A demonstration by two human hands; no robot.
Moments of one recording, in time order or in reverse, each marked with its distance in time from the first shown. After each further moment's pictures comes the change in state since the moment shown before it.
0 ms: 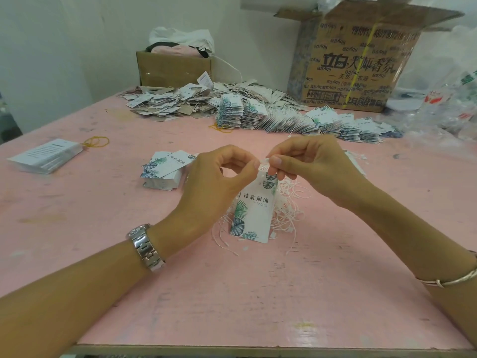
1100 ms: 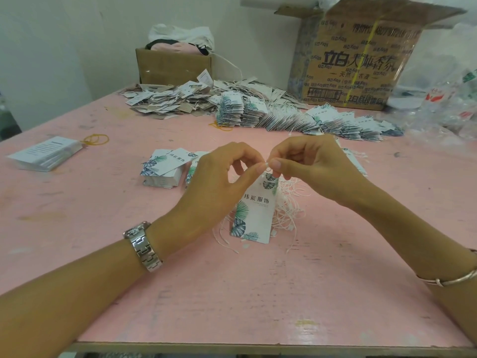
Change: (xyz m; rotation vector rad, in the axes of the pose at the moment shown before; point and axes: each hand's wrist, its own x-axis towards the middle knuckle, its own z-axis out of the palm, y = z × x) left_hand -0.003 0.009 -0.004 0.216 -0.094 0.147; right_hand -0.006 -0.009 0.003 -0.099 -0.036 -0.002
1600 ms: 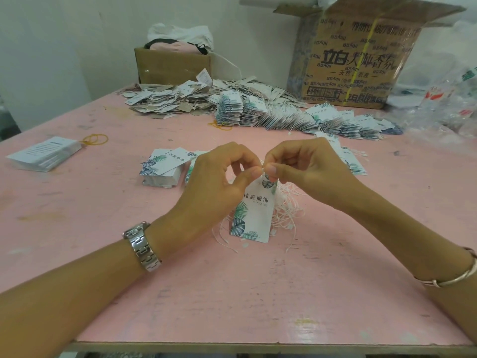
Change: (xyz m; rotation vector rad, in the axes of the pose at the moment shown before) left_hand -0.002 0.003 -0.001 0.020 0.009 -0.003; right_hand -0.002 0.000 0.009 0.009 -0.007 -0.018
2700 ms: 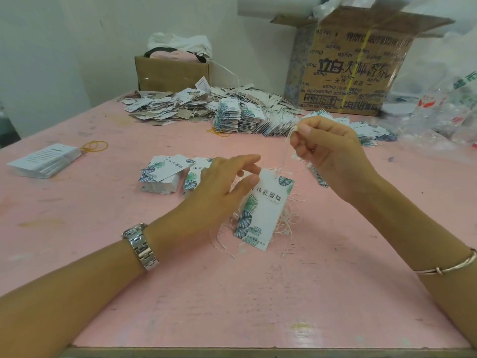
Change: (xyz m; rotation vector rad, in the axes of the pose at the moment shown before) left_hand 0.003 -0.016 0.002 0.035 -0.282 -0.091; right_hand 0.011 -0.002 -0.032 0.468 0.265 0.075
